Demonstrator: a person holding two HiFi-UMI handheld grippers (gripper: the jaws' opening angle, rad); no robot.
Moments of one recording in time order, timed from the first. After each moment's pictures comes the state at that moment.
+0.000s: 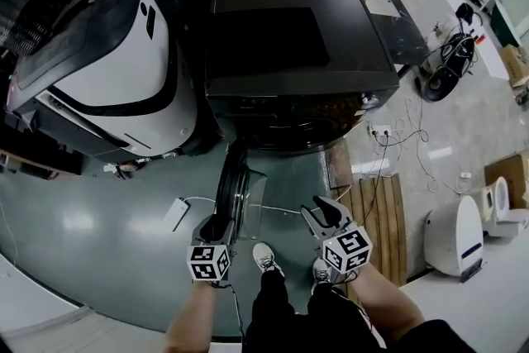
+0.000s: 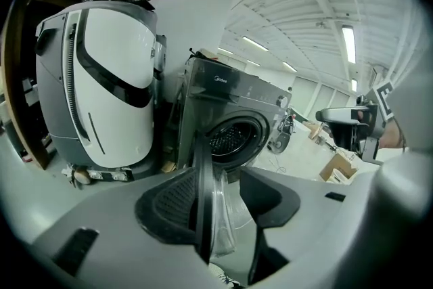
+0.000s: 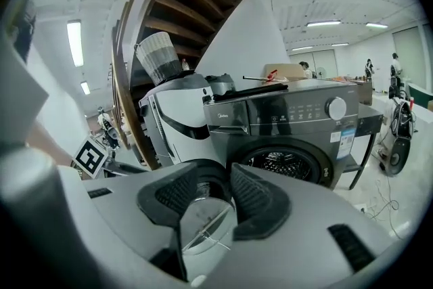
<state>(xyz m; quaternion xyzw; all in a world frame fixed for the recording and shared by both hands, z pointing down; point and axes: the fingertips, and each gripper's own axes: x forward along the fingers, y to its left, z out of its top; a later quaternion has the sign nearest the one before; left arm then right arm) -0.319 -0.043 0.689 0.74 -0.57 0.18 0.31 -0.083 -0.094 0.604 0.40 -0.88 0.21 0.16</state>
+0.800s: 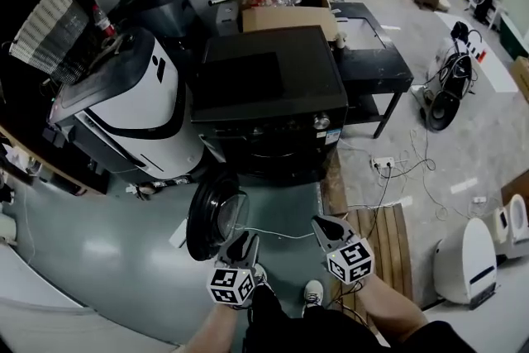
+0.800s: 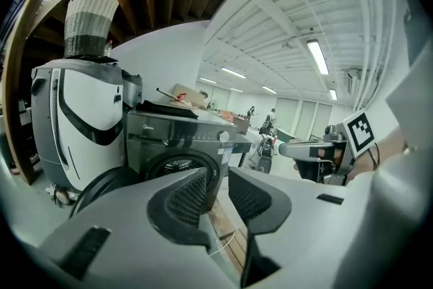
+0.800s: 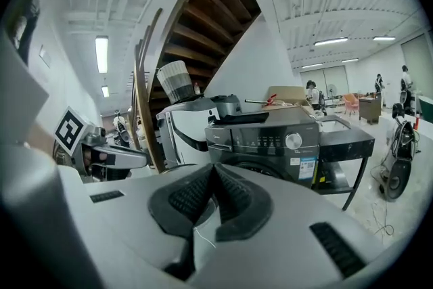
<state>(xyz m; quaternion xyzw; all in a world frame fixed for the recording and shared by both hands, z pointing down) -0.069 0.026 0.515 0.79 -0.57 0.10 0.21 0.100 -0.024 0.513 0.37 -0.91 0.15 0.12</state>
